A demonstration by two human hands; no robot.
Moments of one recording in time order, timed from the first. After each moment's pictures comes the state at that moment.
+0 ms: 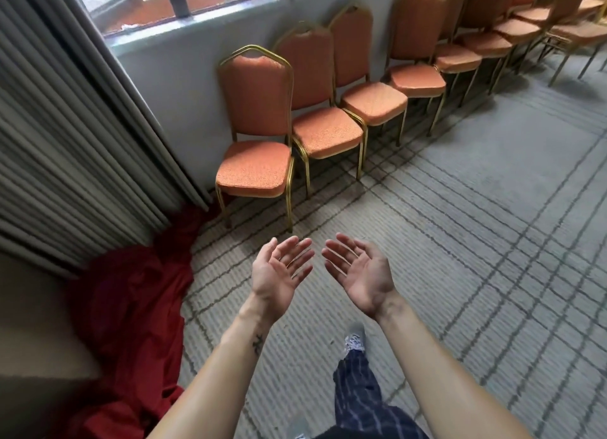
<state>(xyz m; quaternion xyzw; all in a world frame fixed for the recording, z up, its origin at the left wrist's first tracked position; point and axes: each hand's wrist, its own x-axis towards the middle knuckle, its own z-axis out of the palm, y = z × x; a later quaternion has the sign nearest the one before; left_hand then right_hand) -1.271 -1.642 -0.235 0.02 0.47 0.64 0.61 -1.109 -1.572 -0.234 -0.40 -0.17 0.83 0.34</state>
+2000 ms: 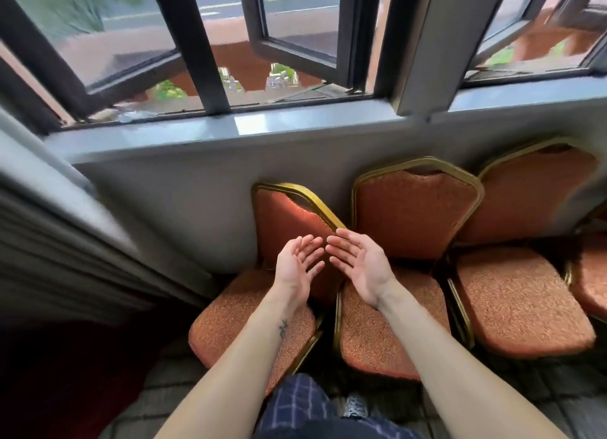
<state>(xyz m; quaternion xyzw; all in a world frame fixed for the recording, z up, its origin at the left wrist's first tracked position) -1.705 -0.703 -0.258 -0.12 0.50 0.76 0.39 -1.619 -0.589 -0.237 -0.33 -0.41 0.84 0.10</state>
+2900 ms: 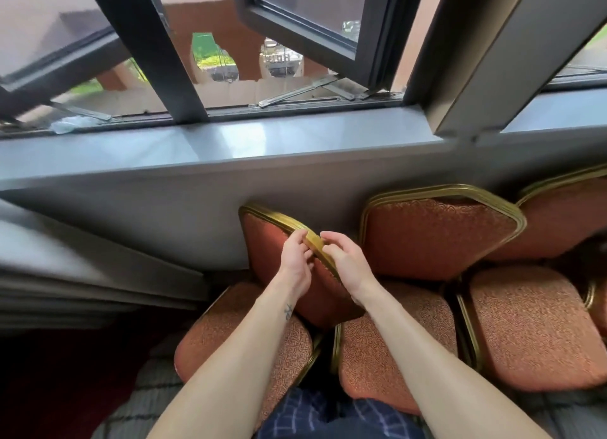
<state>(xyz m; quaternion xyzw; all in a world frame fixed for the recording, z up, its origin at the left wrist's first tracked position) -1.872 -0.585 -0.310 -0.20 0.57 0.68 0.41 -1.793 -0.501 -0.296 -0.34 -0.66 0.67 0.01</state>
